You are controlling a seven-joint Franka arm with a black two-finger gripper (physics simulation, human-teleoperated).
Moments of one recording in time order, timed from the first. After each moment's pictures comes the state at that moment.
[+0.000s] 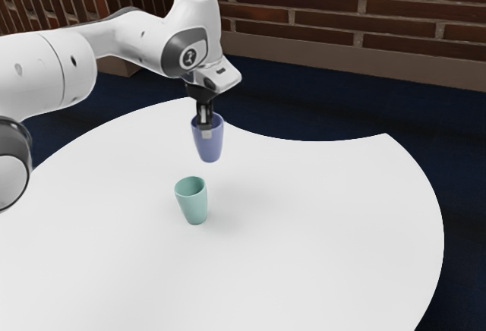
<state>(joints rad) -0.28 0.39 0.20 -1.46 0.06 1.88 0.92</state>
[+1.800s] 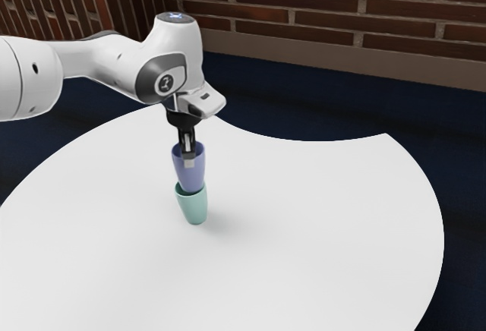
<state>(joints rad) -0.30 0.19 0.20 -1.81 0.08 1.97 0.75</state>
